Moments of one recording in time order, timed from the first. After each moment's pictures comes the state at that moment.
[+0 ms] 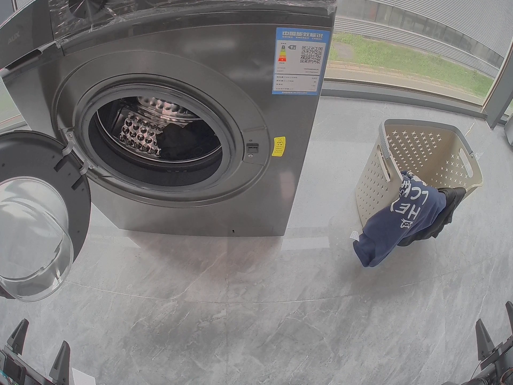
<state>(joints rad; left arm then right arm) 0.00 0.01 -0.02 0.00 -0.02 0.00 0.00 0.01 -0.02 0.00 -0.03 0.00</state>
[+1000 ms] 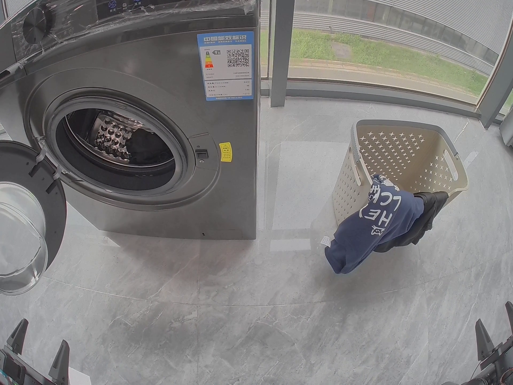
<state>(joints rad) 0.00 0.01 -0.02 0.00 -0.01 0.00 0.00 0.01 -0.02 0.00 -0.03 0.00</state>
